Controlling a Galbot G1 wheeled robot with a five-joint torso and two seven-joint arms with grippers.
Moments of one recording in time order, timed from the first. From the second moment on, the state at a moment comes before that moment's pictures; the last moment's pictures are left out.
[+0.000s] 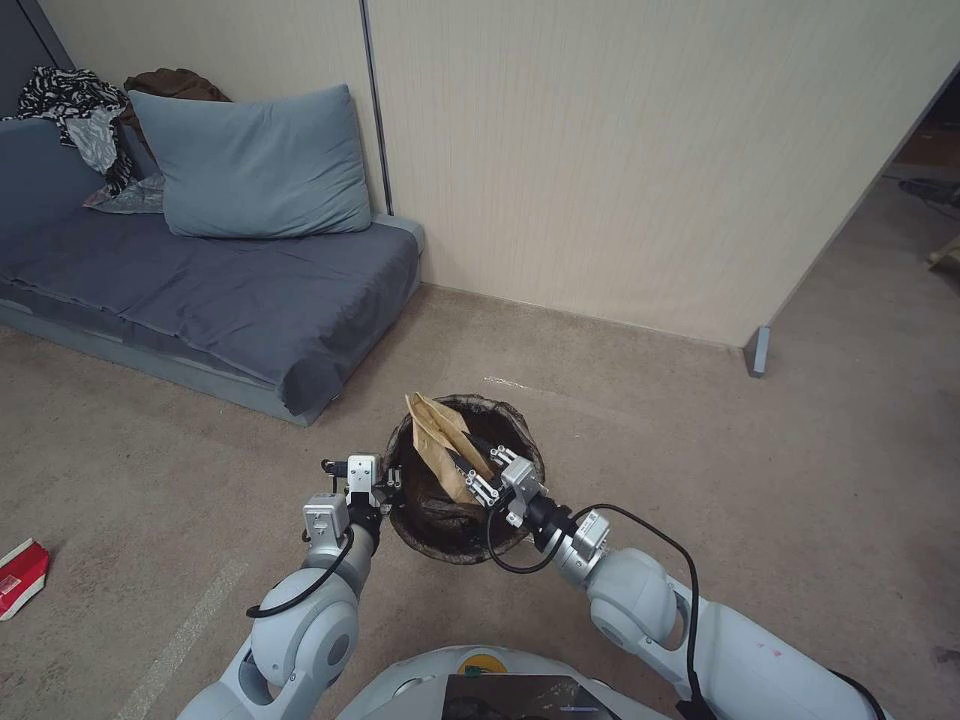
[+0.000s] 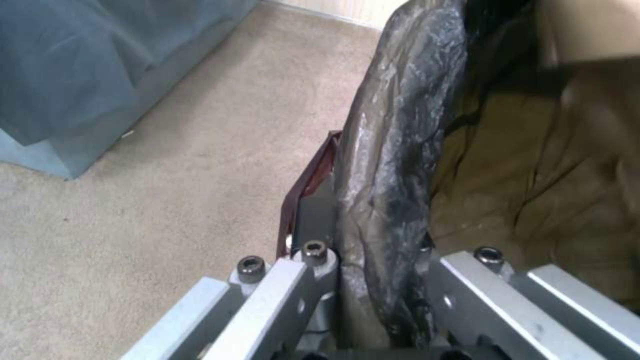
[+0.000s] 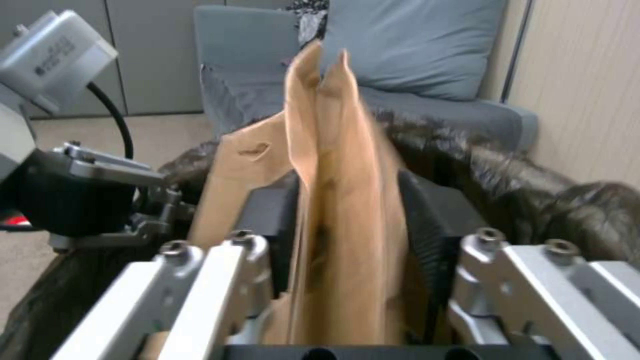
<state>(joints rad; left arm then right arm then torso) 1.54 -1.17 -0.24 -2.26 -0.54 0.45 -0.44 -1.16 0.83 -0.21 2.03 0.38 0.17 0.07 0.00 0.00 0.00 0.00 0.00</state>
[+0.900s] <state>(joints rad) 1.53 -1.18 -0.25 -2.25 -0.55 0.45 -0.44 -1.31 0.82 0.15 2.24 0.46 0.14 0.12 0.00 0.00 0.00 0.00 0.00</state>
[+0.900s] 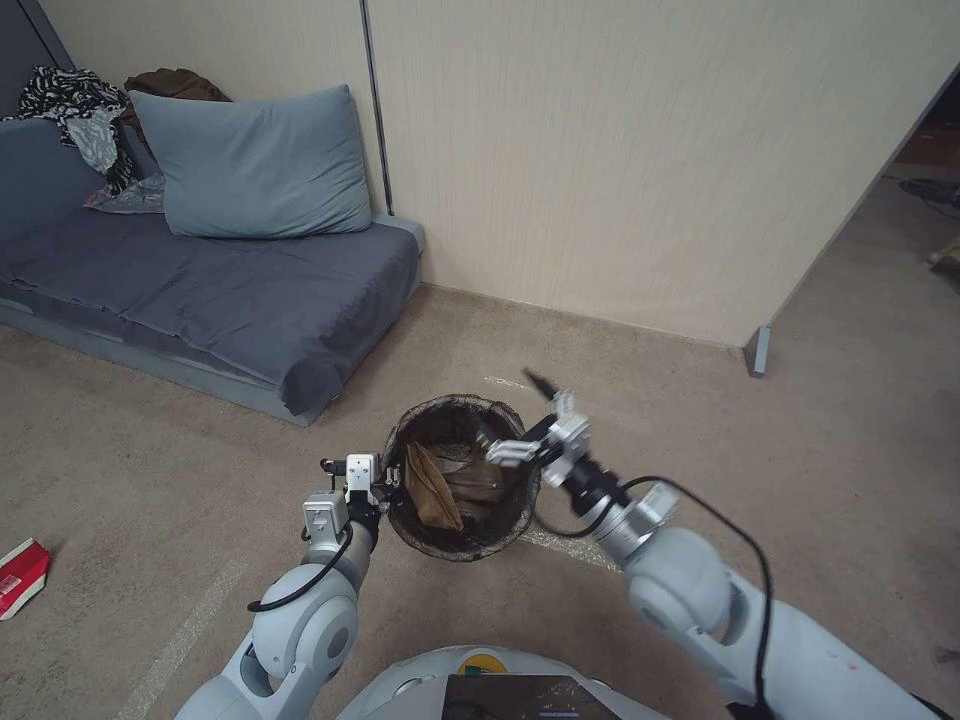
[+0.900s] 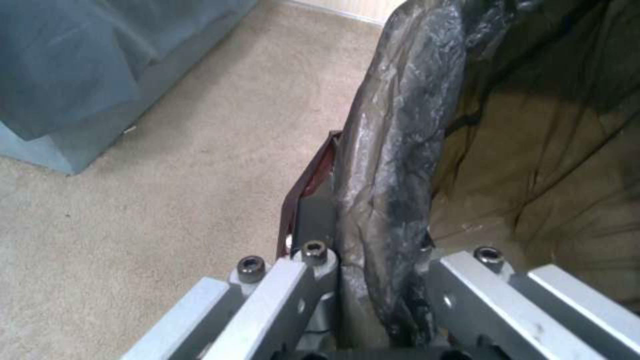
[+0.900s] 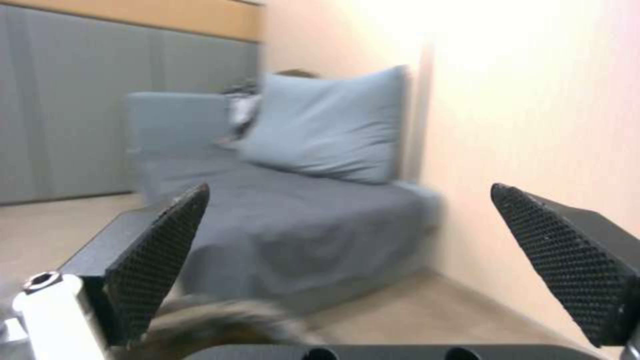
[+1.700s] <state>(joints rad) 1.54 -1.18 -0.29 -2.25 -0.52 0.43 -0.45 -1.68 1.14 0.52 2.25 0.19 0.06 0.28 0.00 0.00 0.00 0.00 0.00</state>
